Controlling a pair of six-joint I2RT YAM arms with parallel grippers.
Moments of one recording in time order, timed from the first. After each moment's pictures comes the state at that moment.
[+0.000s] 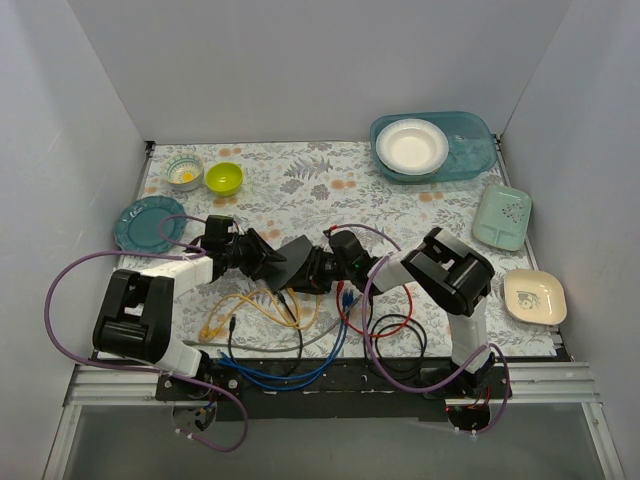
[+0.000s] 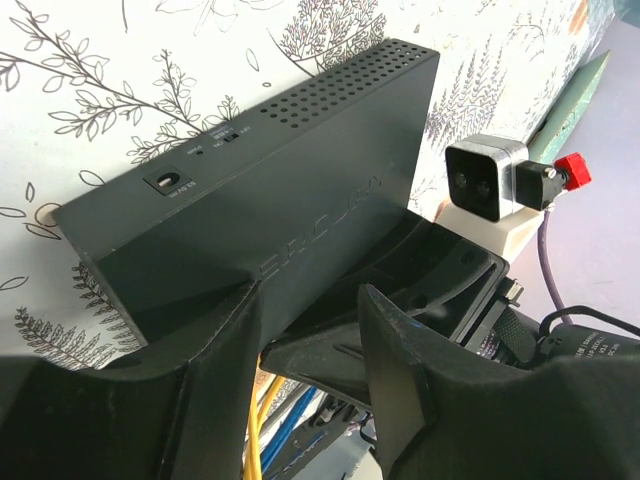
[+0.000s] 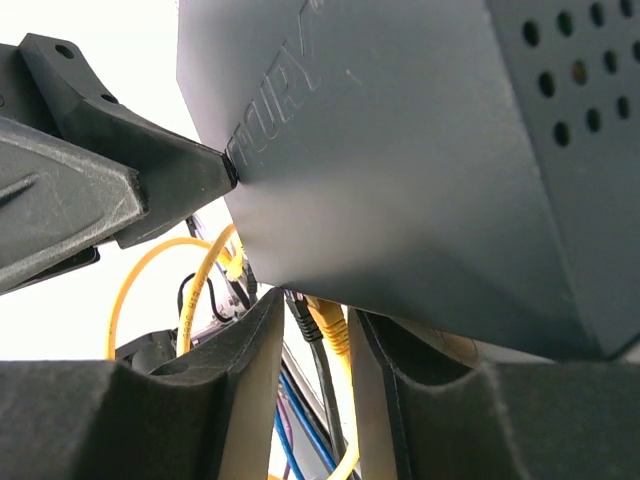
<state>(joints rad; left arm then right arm) -0.21 1.48 0.63 0.00 0.50 -0.98 0.84 1.98 0.84 0.56 -0.44 1.26</state>
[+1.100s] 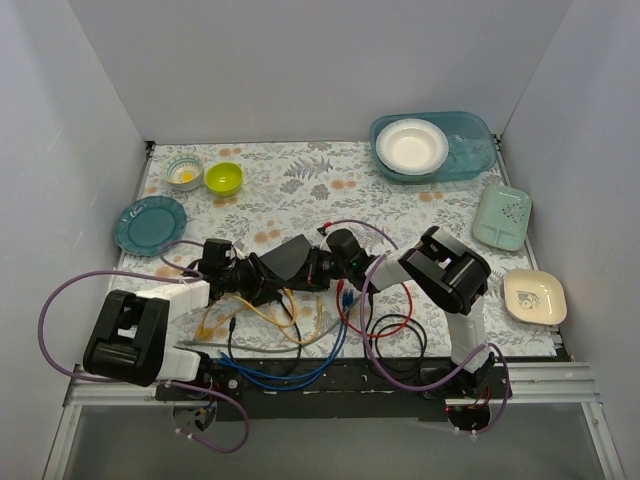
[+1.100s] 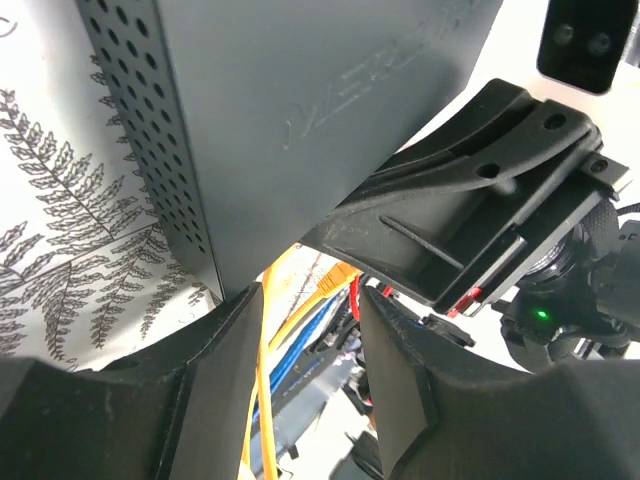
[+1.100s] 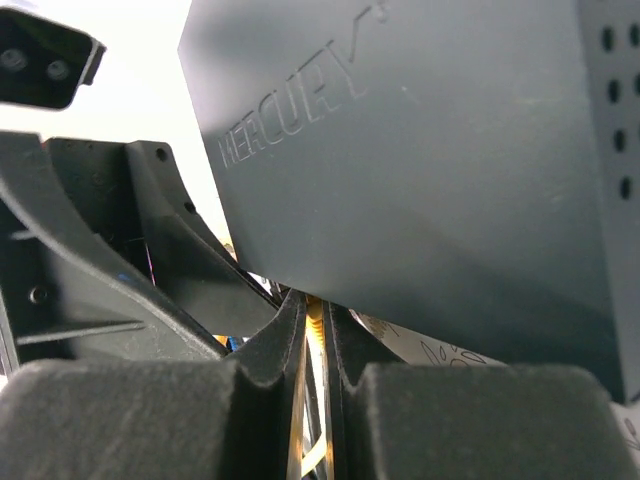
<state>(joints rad) -0.23 1.34 0.42 0.04 0.62 -1.04 0.84 2.01 0.89 0.55 -0.46 1.14</state>
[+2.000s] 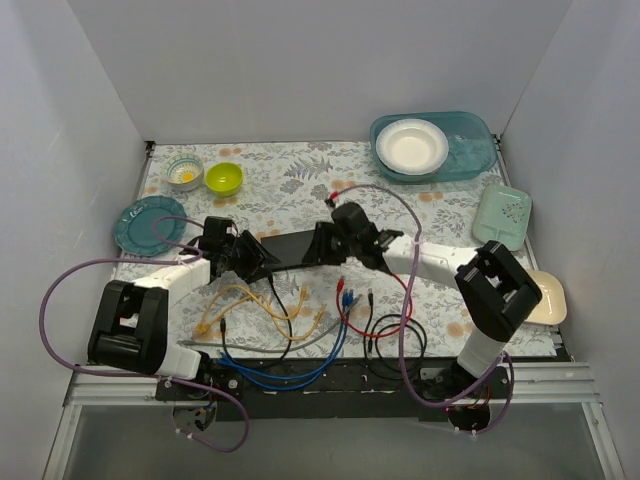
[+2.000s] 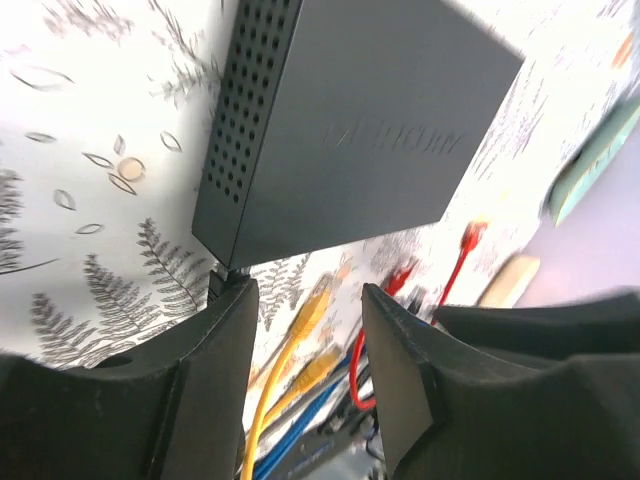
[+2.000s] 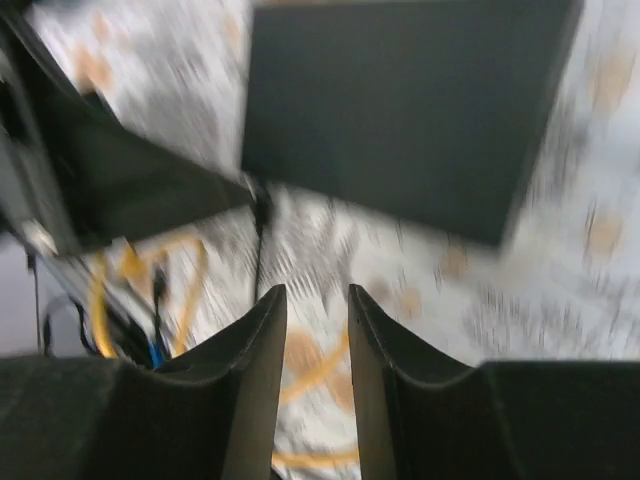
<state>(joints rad) -0.22 1.43 0.63 -0.11 0.42 -0.99 0.83 1.67 0.93 0.03 -0.21 0.78</state>
